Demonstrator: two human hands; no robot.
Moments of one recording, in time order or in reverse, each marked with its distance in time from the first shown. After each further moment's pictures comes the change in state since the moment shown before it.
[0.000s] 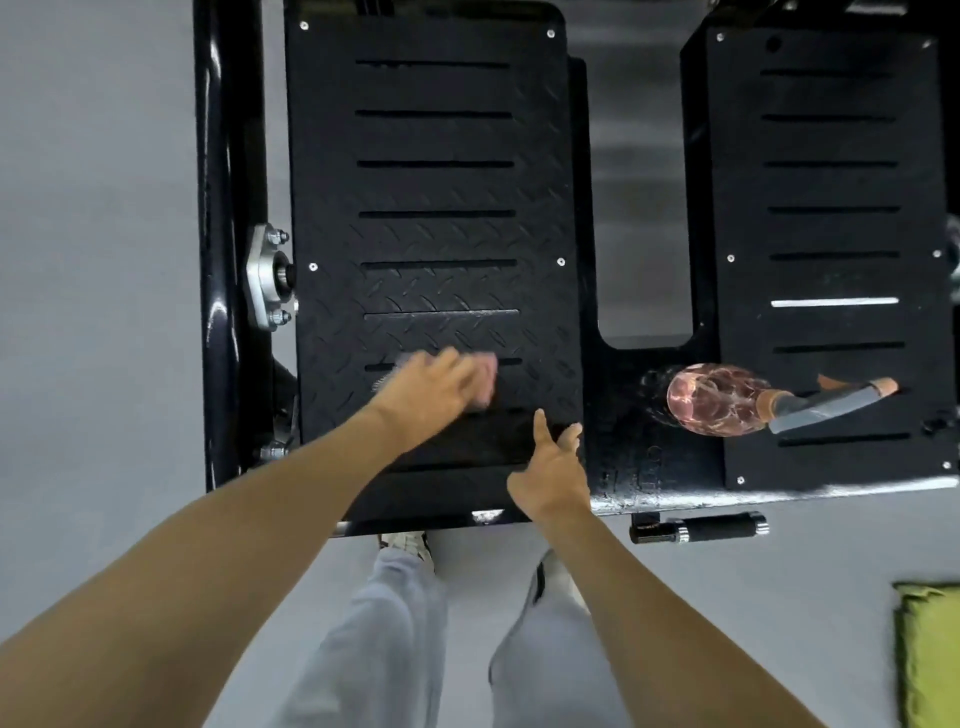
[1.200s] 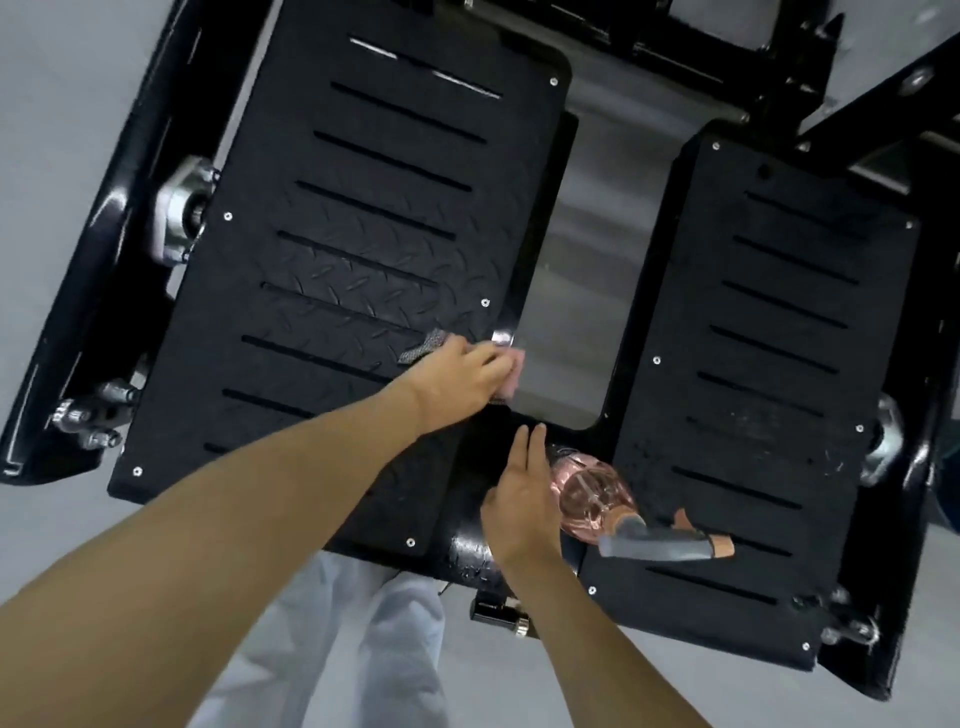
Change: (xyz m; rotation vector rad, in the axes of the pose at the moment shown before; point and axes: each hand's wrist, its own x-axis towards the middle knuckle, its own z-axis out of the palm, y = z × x) left_hand 0.130 0.052 -0.079 0.076 0.076 -0.061; right_hand 0.049 0.084 -0.105 -0.312 0.169 -0.375
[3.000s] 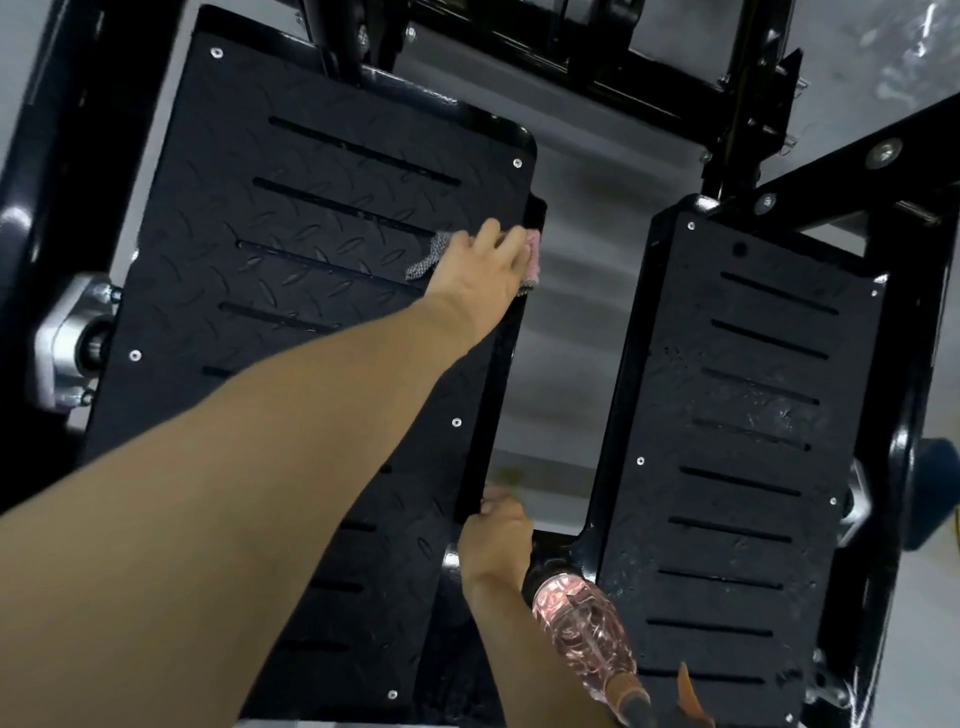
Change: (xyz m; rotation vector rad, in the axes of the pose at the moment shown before) left_hand 0.128 -0.171 -0.034 -0.216 0.070 -0.406; right_hand 0.139 0.014 0.071 0.366 0.193 0.613
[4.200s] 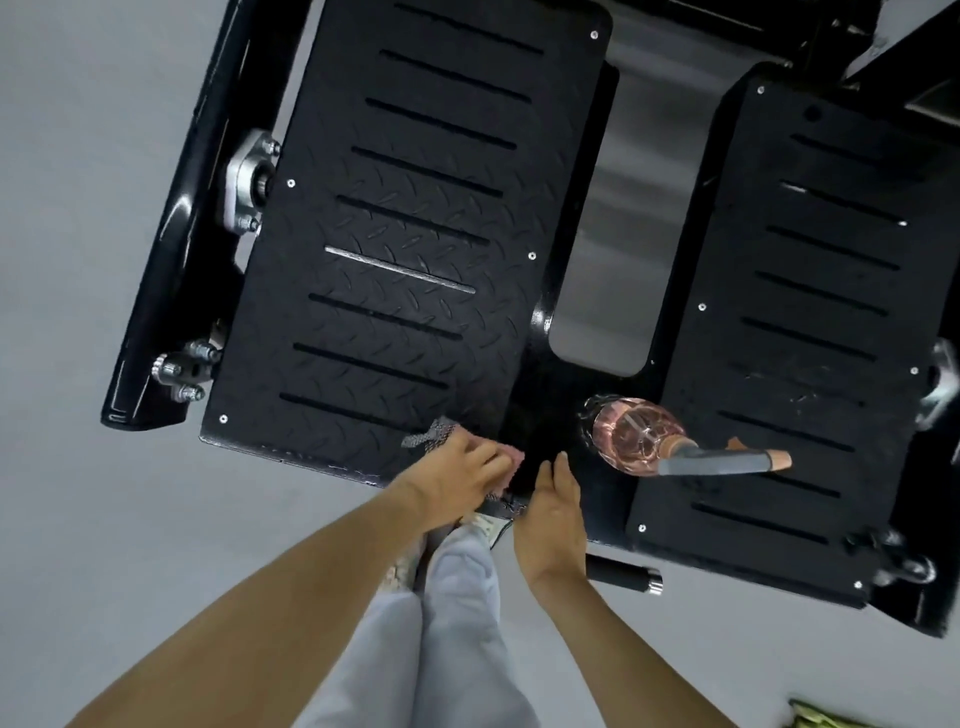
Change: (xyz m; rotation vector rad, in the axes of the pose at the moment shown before) left_hand -0.333 0.154 0.088 0.185 -0.200 0.559; right_hand -0.166 0.101 -0.062 -0.312 -0.216 -0.489
